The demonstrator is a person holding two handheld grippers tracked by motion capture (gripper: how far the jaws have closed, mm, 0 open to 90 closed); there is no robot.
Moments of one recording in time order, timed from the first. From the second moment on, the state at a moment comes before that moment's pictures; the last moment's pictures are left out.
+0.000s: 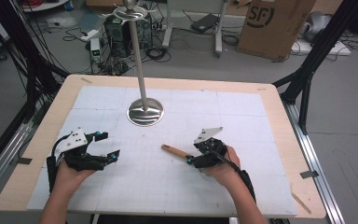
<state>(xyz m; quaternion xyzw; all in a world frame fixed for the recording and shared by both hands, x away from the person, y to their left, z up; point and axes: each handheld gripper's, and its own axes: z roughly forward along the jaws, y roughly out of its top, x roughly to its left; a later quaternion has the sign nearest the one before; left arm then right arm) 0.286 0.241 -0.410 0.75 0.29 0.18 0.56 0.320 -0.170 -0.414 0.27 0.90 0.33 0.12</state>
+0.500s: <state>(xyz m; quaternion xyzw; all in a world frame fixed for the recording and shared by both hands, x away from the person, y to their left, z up) 0.285 0.240 -0.409 0.75 0.29 0.18 0.57 0.323 -0.160 -0.428 0.25 0.92 0.29 0.08</state>
